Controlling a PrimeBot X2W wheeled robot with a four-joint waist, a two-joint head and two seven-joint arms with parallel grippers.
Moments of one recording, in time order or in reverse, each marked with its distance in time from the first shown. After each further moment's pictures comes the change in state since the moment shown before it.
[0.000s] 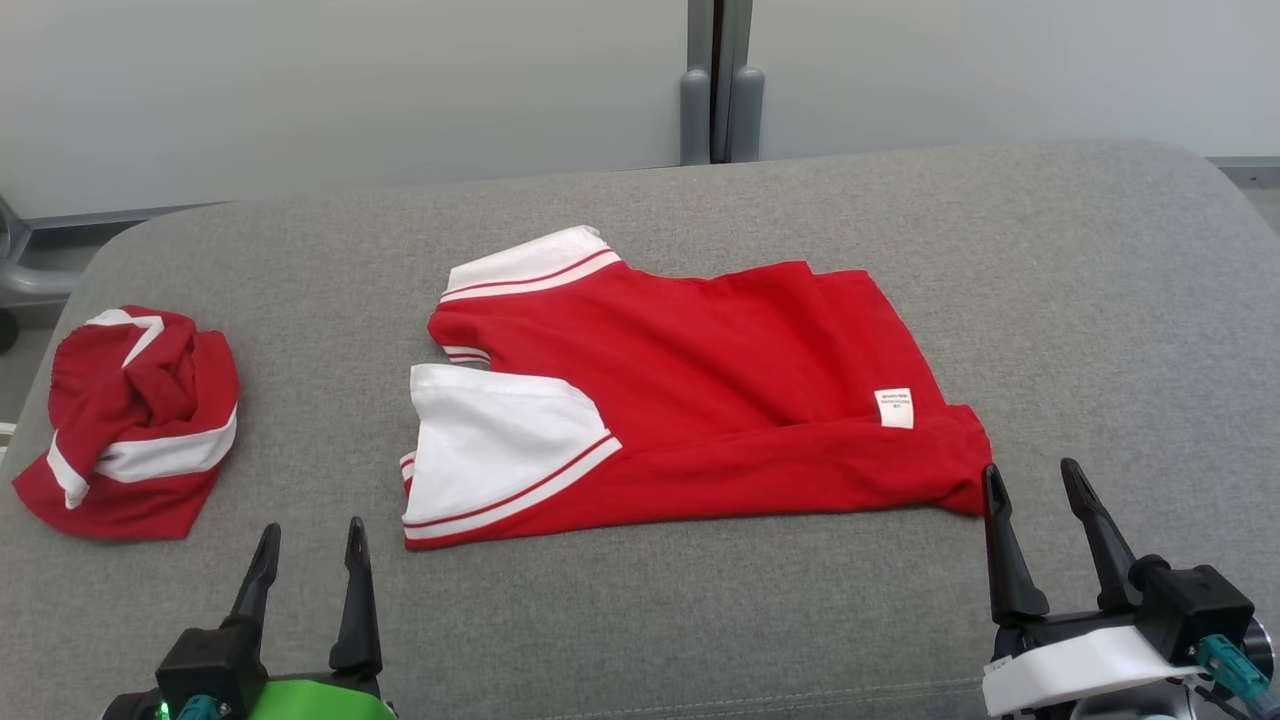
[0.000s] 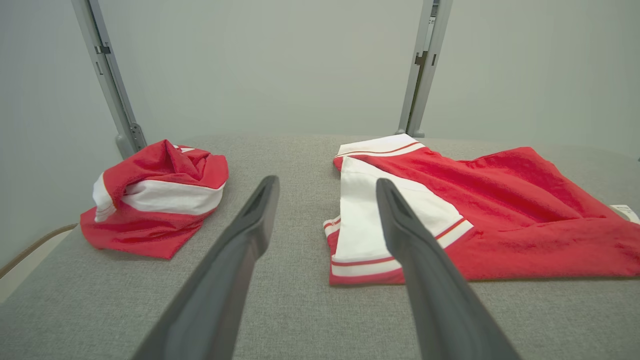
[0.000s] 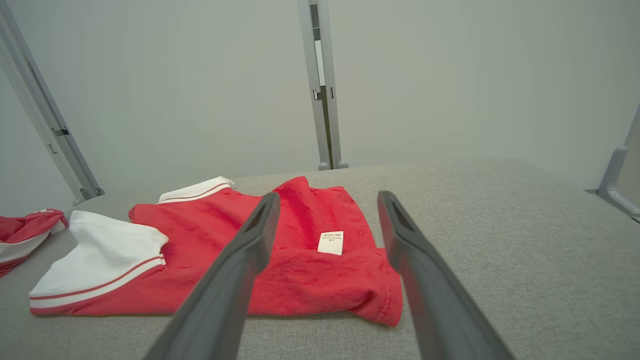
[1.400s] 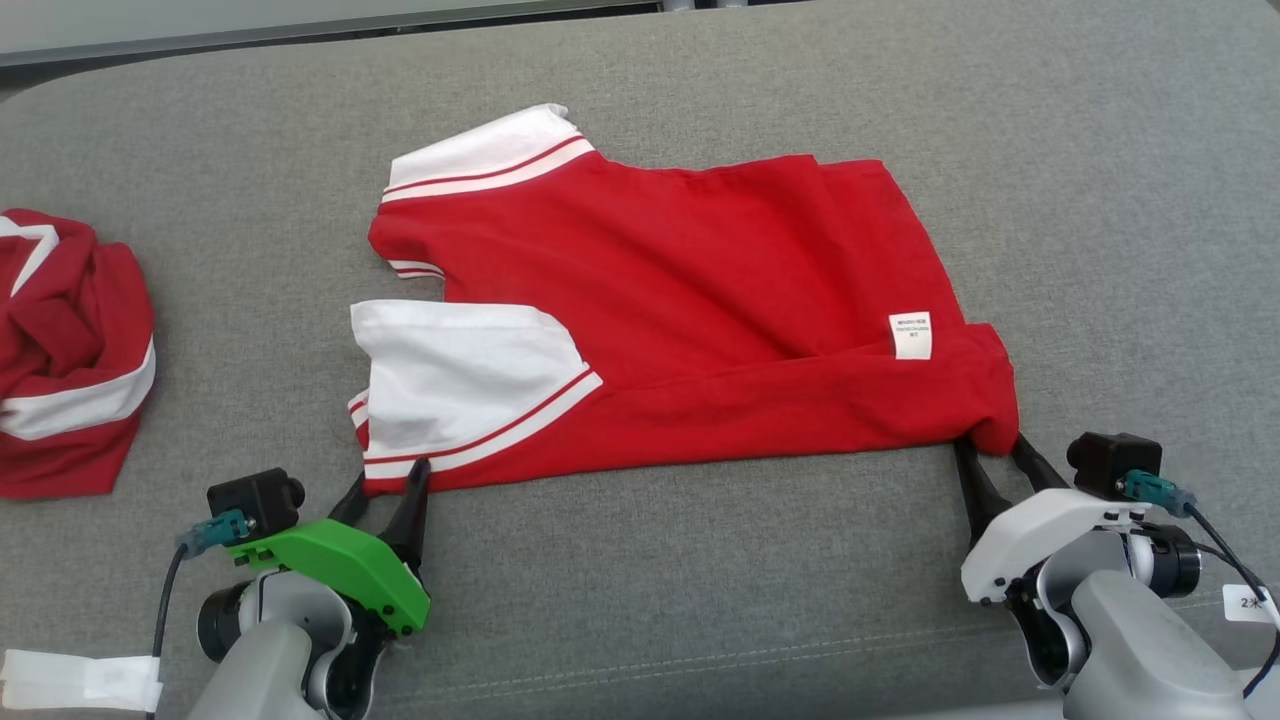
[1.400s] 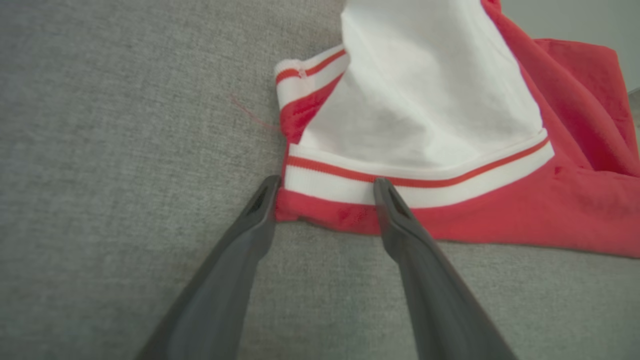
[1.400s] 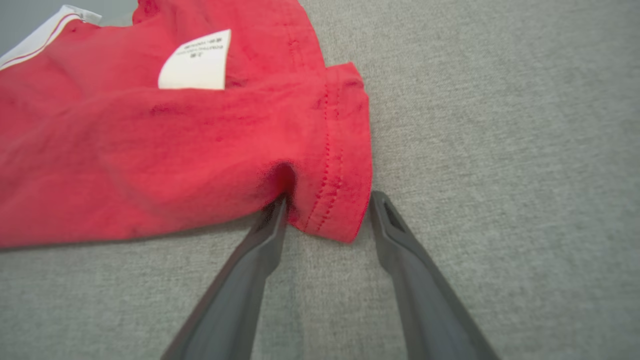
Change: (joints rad) left arm -0.446 -0.122 -0.049 0.683 -0.338 -0.316 0.162; right arm -0.484 -0.161 0.264 0.763 0.362 0.000 0.006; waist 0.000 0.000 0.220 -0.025
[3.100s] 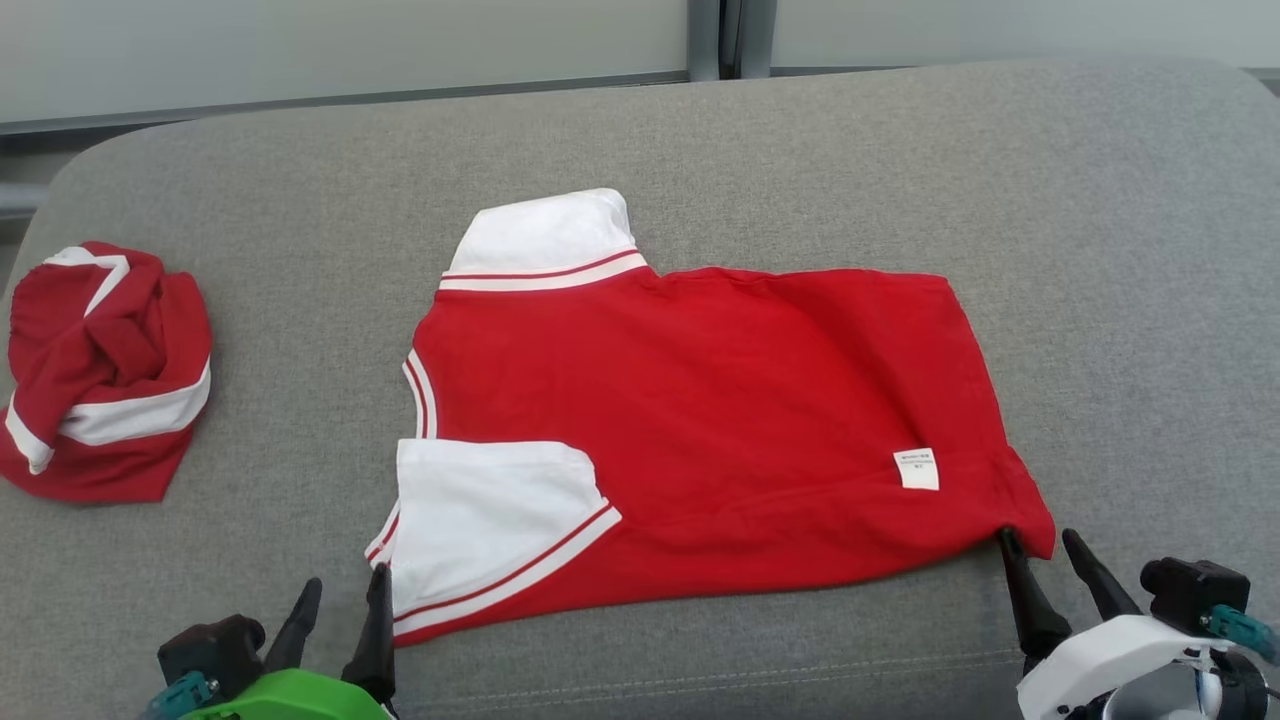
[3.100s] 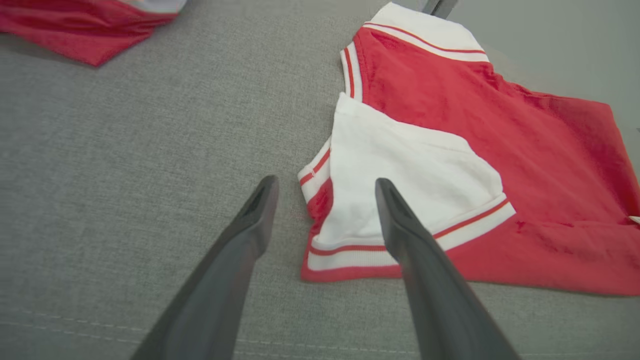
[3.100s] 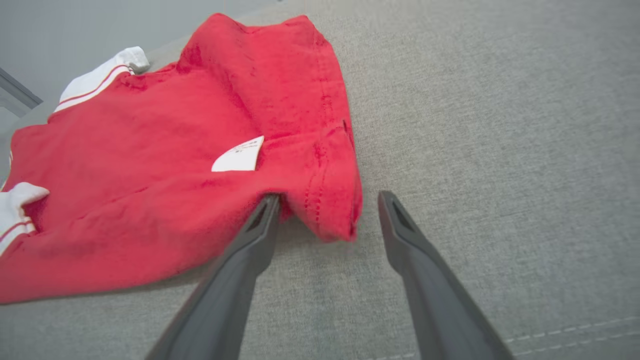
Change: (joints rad) left arm 0.408 0.134 -0.018 -0.543 0.007 0.252 -0.036; right arm 0.377 -0.012 -0.155 -0.400 -0.017 0.000 0.087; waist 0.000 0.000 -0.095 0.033
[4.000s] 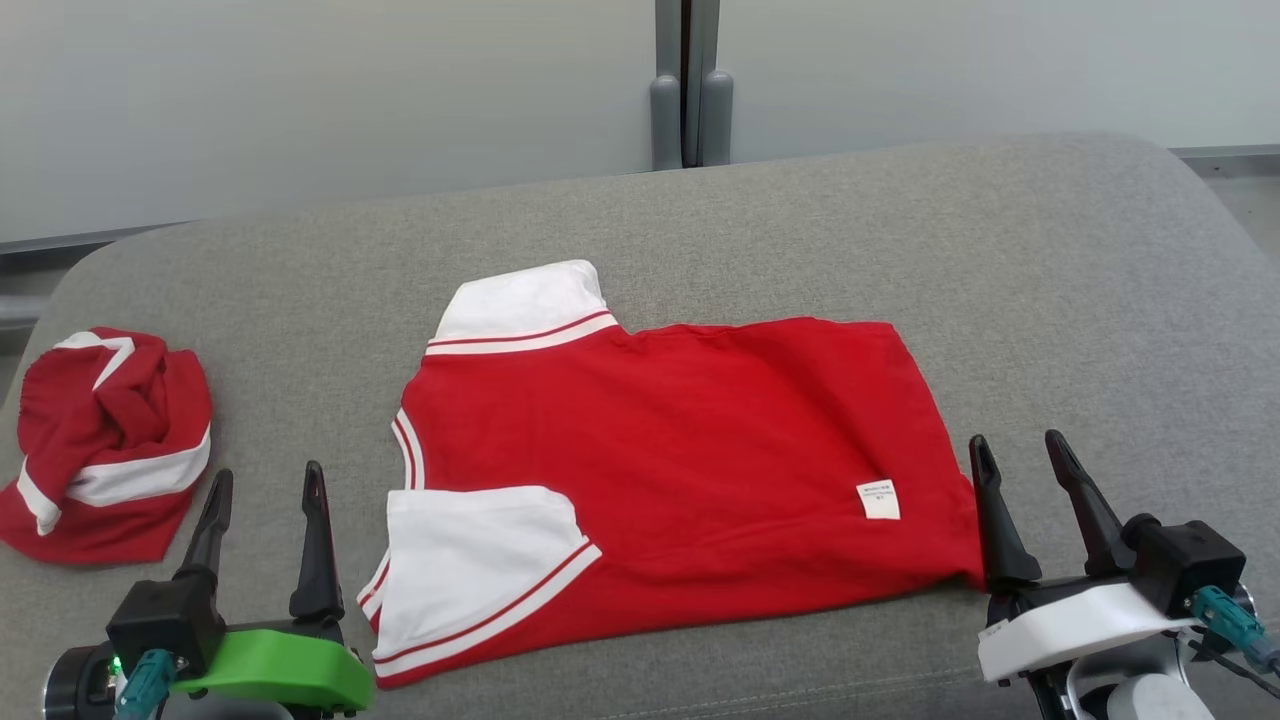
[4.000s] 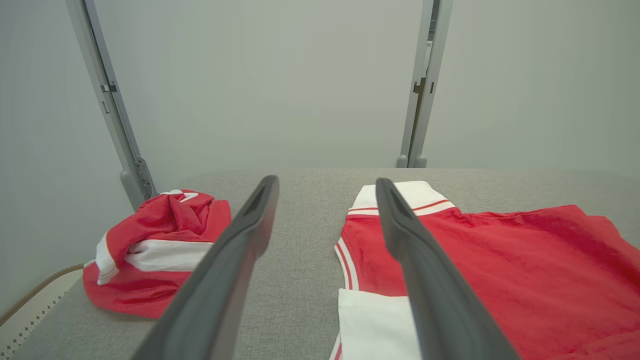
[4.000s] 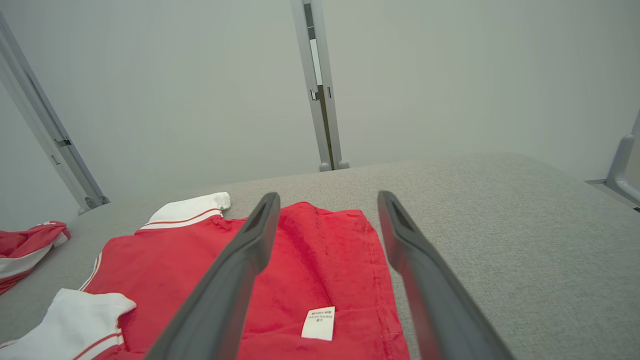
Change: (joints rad) left arm -0.051 0.096 0.010 -0.178 0.247 0.165 -0.125; right arm 0.024 0.117 -0.065 -0.301 -0.250 0.000 -0.060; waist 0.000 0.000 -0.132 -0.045
